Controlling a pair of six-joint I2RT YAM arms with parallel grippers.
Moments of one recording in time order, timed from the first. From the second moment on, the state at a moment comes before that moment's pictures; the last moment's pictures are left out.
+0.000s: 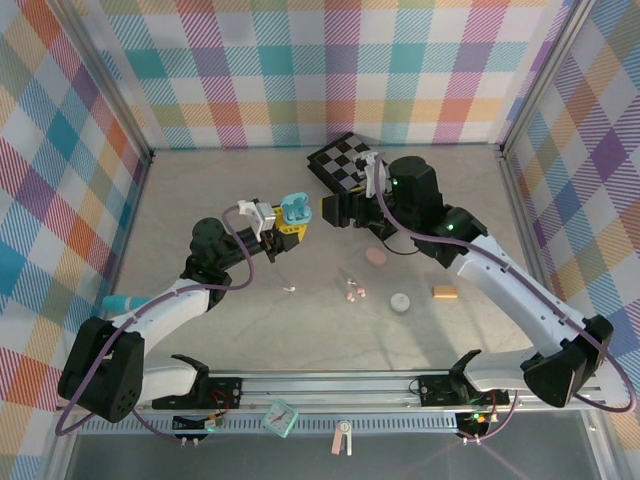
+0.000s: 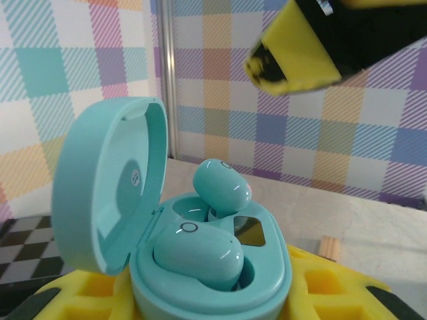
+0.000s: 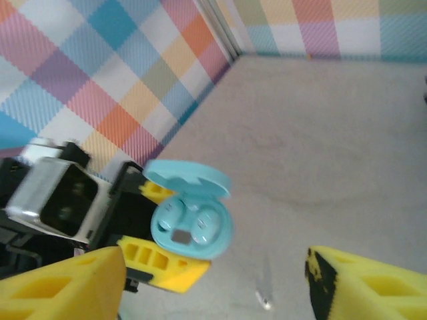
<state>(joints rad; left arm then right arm) -0.39 1.23 0.58 0.76 0.70 -0.03 0.68 1.30 1.35 -0.46 -0.29 0.44</state>
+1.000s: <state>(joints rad) -0.39 1.25 0.59 0.70 0.66 0.08 0.78 1.57 1.61 -0.68 -0.18 0.52</state>
